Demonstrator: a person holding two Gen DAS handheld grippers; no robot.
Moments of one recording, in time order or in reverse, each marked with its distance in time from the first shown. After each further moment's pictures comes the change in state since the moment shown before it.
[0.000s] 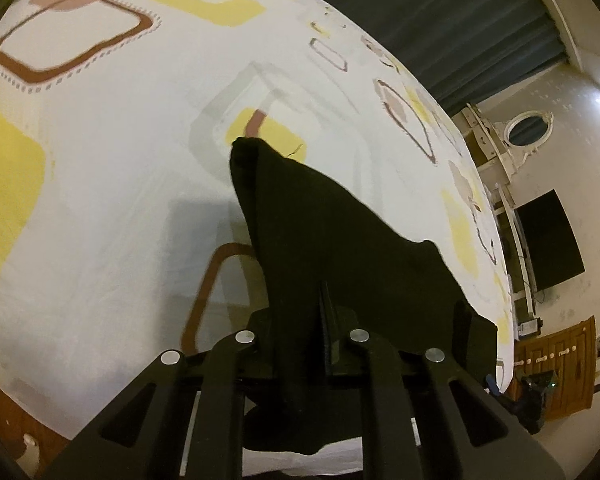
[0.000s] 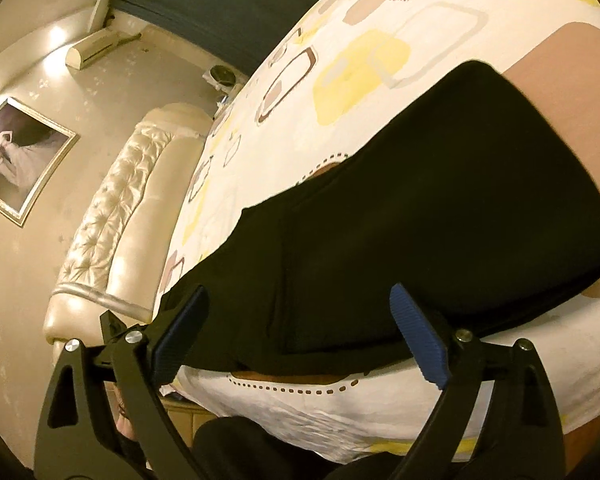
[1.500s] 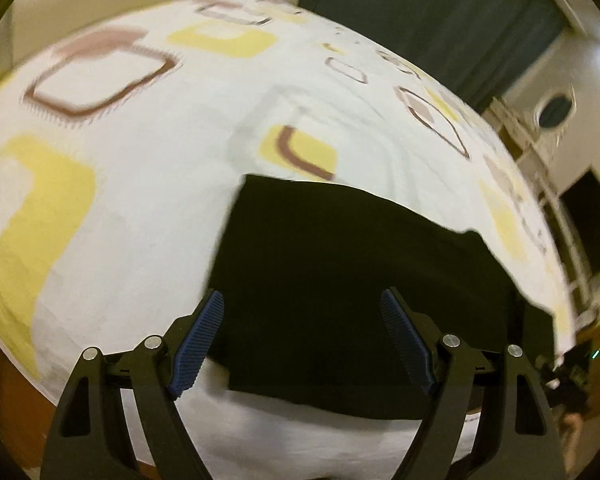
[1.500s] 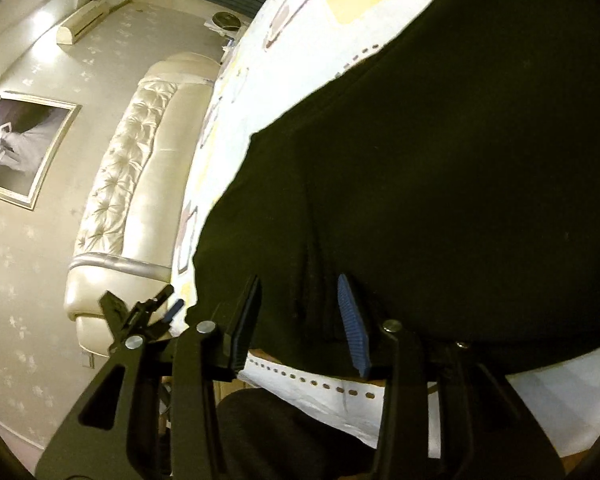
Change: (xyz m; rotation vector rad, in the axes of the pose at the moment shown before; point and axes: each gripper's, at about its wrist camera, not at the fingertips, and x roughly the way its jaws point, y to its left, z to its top) left arm -0.003 0.003 -0.026 0.069 -0.108 0.190; right arm 0.077 0.009 -0.021 0.051 0.240 0.100
